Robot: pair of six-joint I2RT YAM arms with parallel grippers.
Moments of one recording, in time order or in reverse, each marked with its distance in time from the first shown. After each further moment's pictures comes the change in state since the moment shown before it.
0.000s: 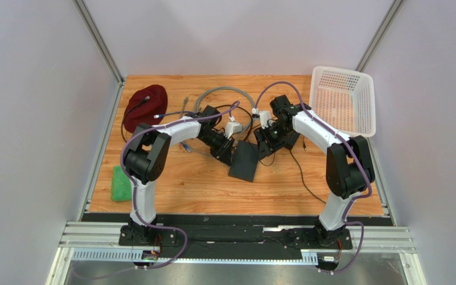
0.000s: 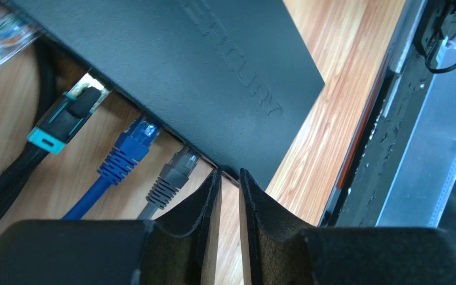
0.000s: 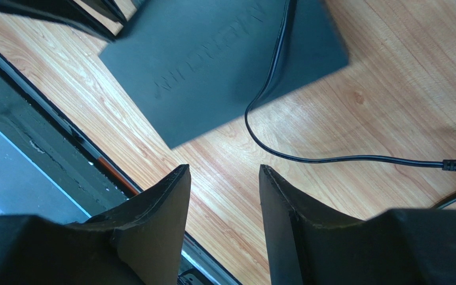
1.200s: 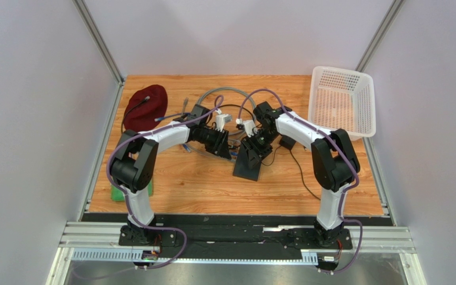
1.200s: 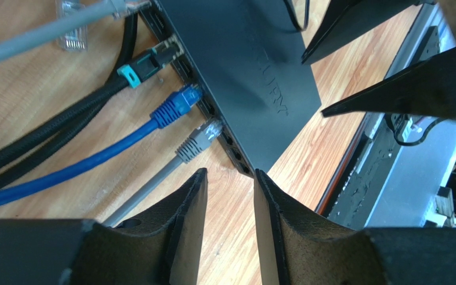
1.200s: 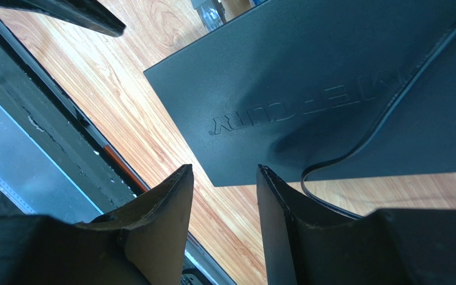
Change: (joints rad) left arm 0.038 -0.143 -0.150 0.255 -0.062 -0.331; right arm 0.116 0.122 0.054 -0.029 -0.036 -0.044
